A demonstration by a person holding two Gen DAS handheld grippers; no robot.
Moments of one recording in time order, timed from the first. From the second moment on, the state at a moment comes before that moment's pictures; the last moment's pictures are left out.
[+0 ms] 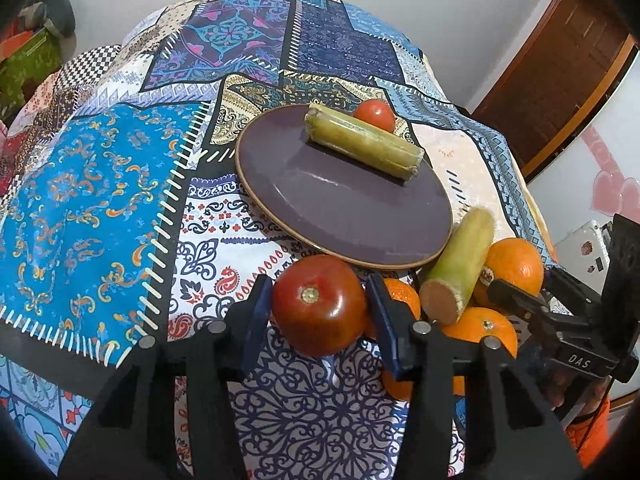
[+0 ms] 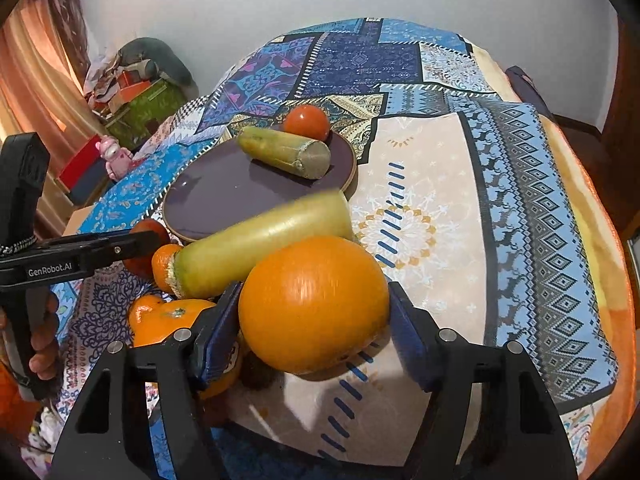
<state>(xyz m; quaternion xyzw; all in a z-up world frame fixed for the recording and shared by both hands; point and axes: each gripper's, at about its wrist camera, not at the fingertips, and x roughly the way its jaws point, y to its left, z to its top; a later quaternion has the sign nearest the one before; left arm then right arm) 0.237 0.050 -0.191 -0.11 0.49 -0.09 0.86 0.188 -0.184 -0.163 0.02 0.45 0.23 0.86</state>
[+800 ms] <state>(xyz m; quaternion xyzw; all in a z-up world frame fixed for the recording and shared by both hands) 0.246 0.058 -0.117 -0.08 0.40 -0.07 0.91 0.222 -0.149 -0.103 0.01 0.38 0.26 0.89</state>
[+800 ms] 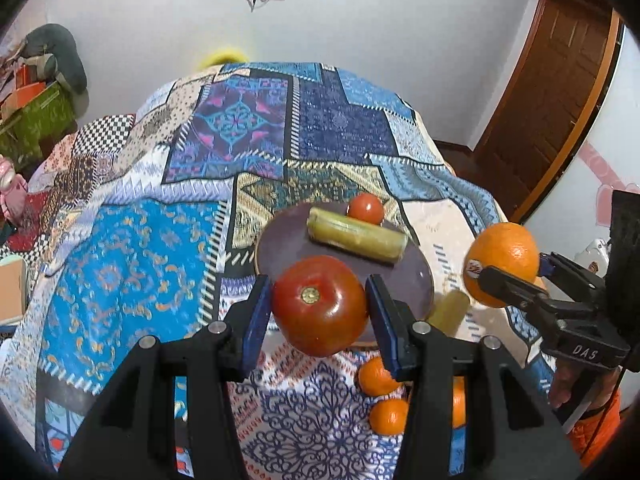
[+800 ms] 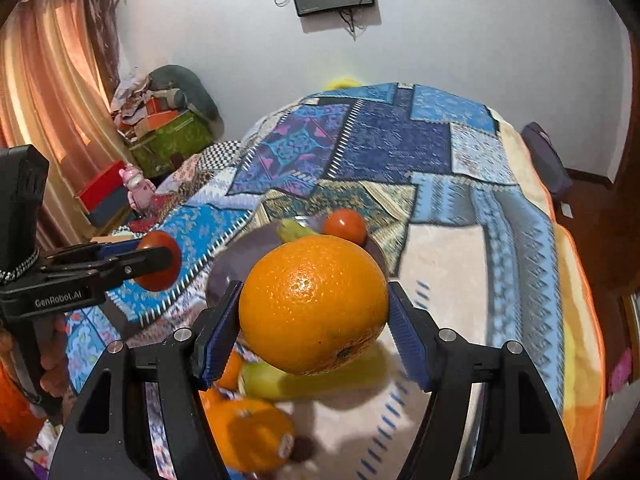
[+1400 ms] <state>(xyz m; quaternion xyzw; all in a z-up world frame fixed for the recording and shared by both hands) 0.316 0.064 -0.146 -0.07 0.43 -0.05 0.90 0.267 -0.093 -0.138 -0.05 0.42 0.29 0.86</state>
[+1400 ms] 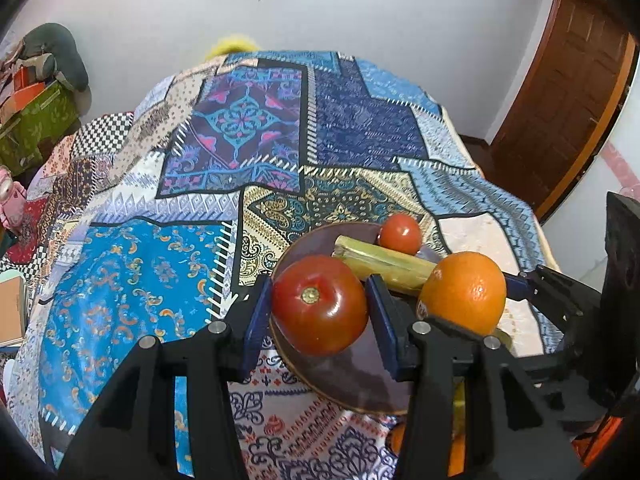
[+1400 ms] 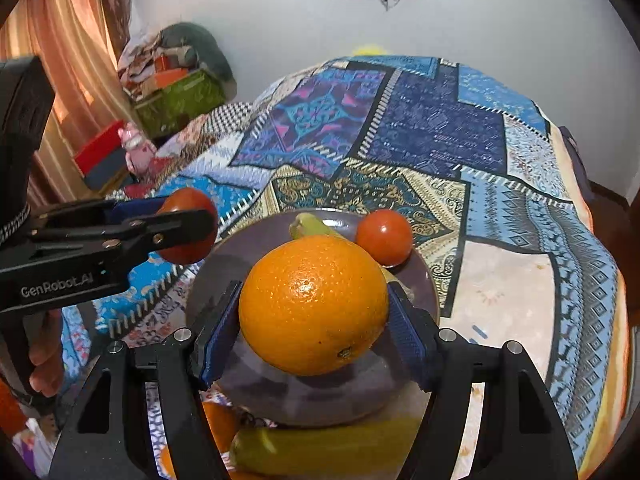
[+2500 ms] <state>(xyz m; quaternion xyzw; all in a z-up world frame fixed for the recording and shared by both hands) 0.321 0.055 -0.169 -0.08 0.47 -0.06 0.88 0.262 -0.109 -0.141 -0.04 0.43 0.28 0.86</state>
